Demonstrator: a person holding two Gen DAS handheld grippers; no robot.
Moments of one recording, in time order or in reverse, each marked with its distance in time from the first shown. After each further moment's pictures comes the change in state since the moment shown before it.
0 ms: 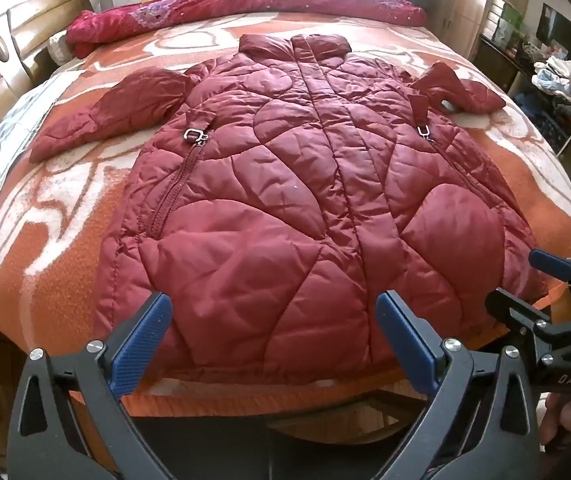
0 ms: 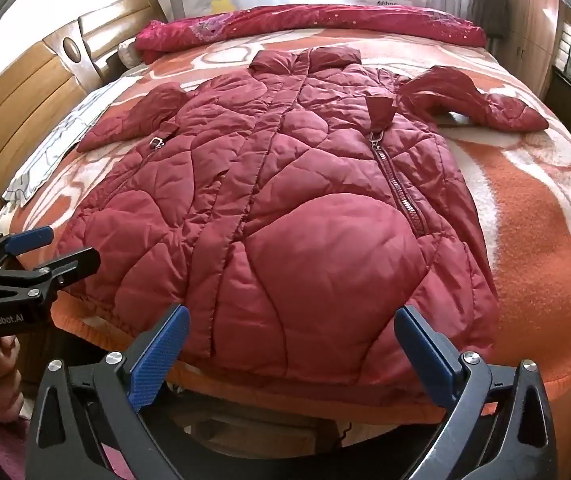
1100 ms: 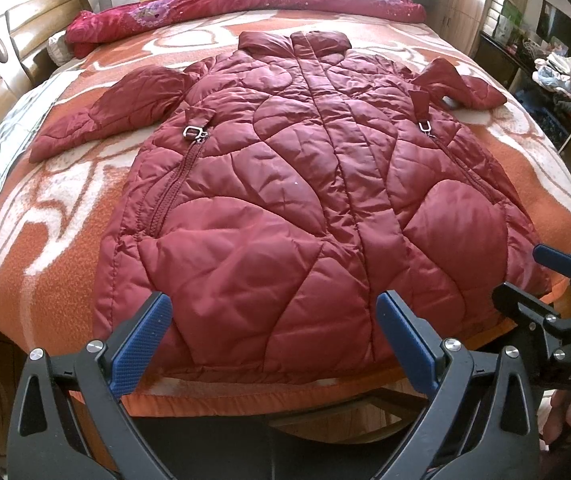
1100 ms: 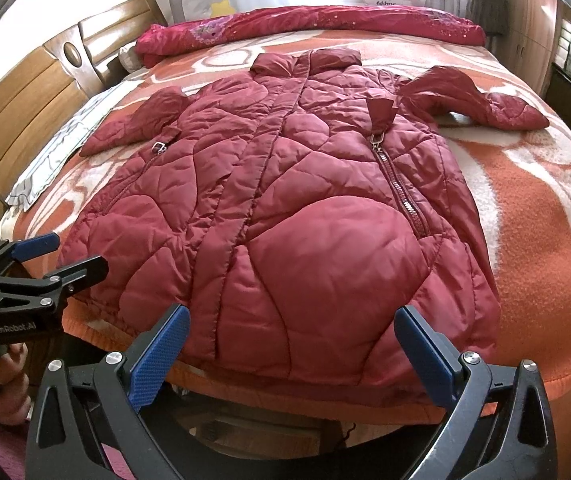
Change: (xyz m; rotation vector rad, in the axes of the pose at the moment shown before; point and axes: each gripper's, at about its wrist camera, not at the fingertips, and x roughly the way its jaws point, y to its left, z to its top) left arm 0.002 0.003 -0.001 -0.005 -0.002 -0.009; right arm 0.000 0.002 0.001 0.006 -0.013 0.005
